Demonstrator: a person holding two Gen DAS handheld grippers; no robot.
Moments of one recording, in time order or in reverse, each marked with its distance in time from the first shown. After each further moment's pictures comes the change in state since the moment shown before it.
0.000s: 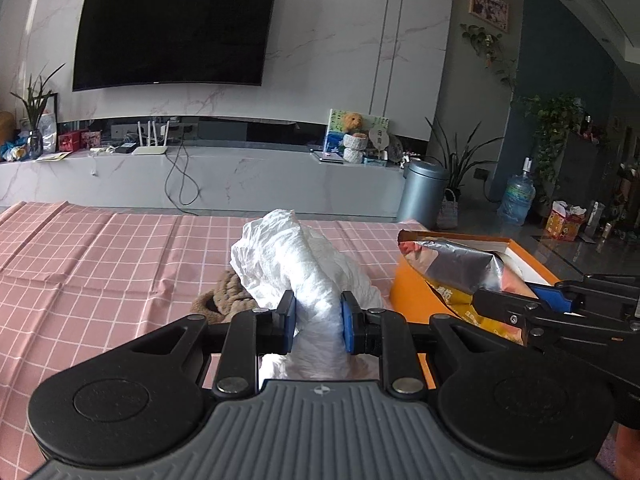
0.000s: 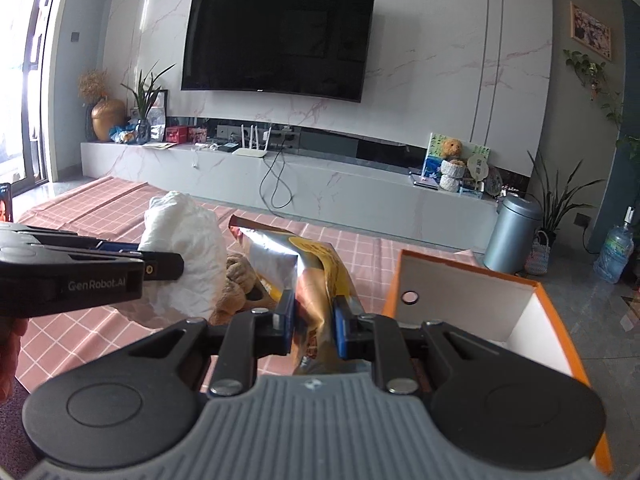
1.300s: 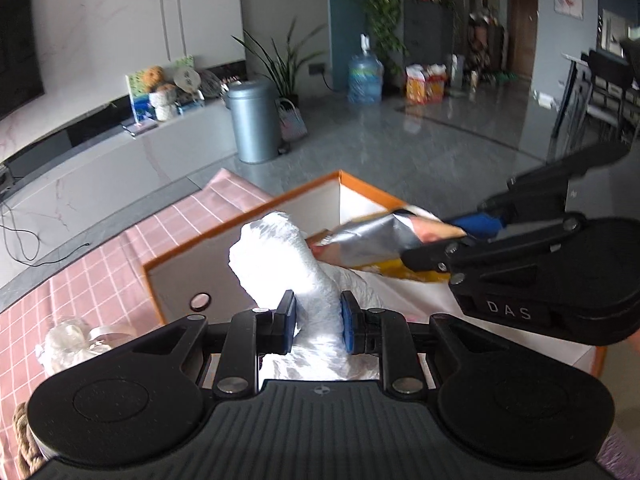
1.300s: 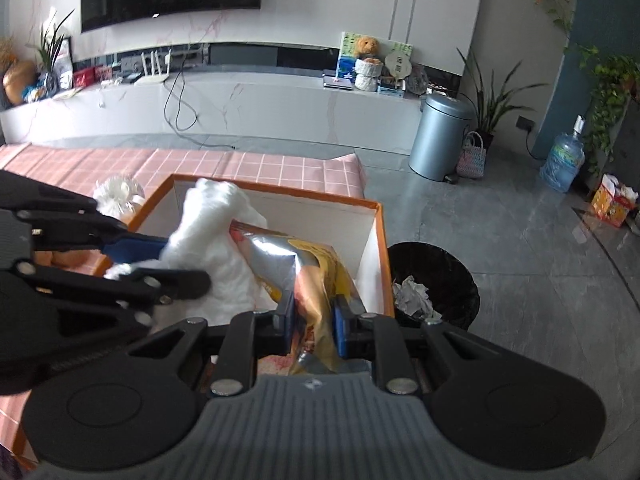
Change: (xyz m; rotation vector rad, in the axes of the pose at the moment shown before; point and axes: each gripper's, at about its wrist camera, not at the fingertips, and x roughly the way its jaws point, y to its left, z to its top) left arm 0.177 -0.177 0.013 0.467 0.258 -0.355; right arm 0.072 -0.205 -0.004 0.111 0.303 -0.165
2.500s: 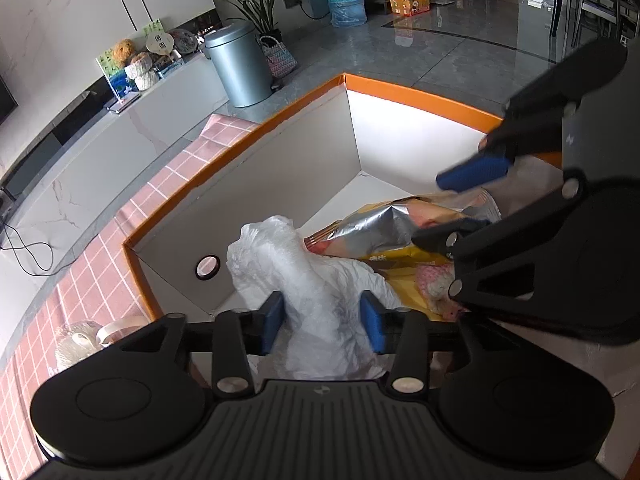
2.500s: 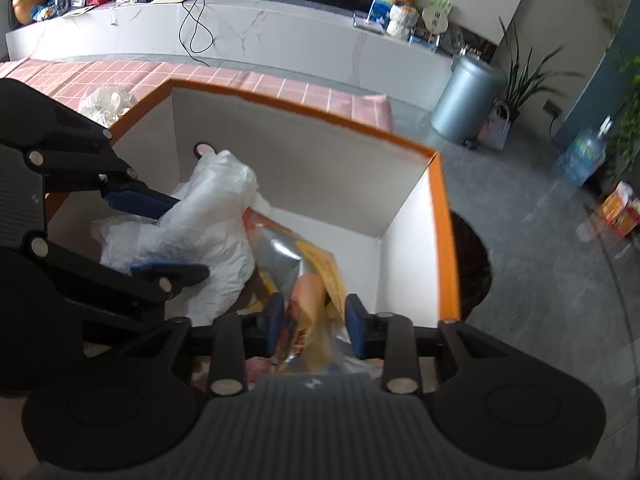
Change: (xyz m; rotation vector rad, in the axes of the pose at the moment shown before) left arm 0.040 0.003 -0.010 0.182 0.215 0.072; right arm 0.069 0.025 0.001 -0.143 0.194 -0.010
